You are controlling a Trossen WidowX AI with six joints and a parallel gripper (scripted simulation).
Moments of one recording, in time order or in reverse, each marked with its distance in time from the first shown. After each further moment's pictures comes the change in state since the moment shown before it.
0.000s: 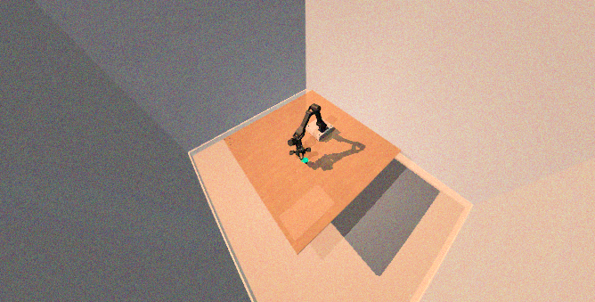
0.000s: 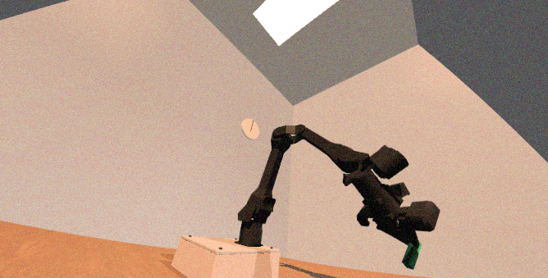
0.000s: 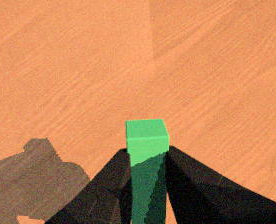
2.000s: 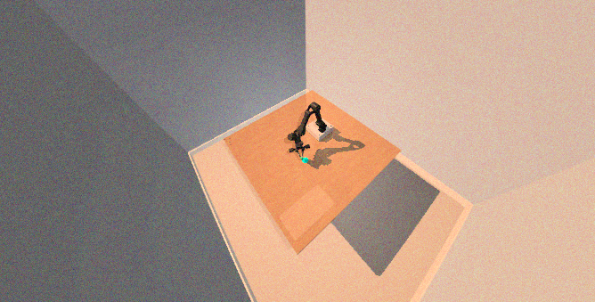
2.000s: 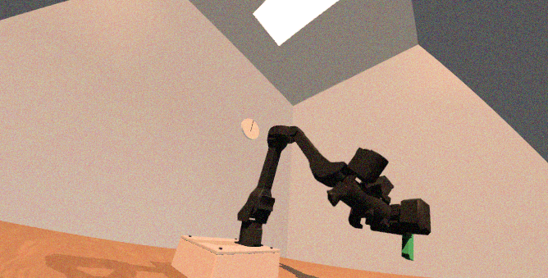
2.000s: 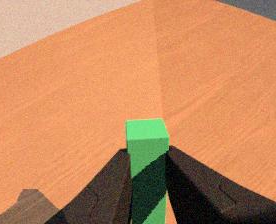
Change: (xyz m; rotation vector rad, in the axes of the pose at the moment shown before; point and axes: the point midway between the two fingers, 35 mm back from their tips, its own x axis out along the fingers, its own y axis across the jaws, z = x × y) arm -0.023 0.000 -0.007 -0.038 -0.382 0.045
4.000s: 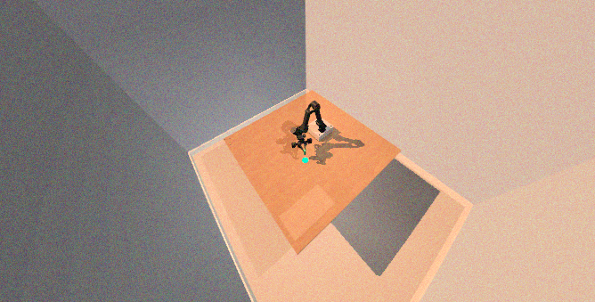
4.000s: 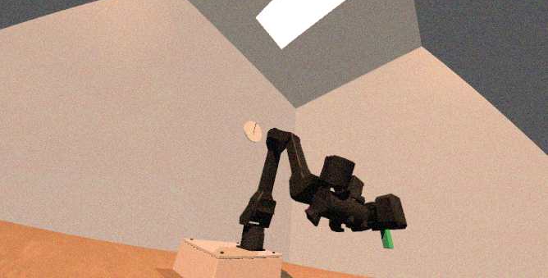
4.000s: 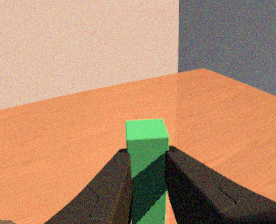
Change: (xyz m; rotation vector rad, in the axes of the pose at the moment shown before) arm -0.049 0.036 -0.002 -0.142 -0.294 0.091
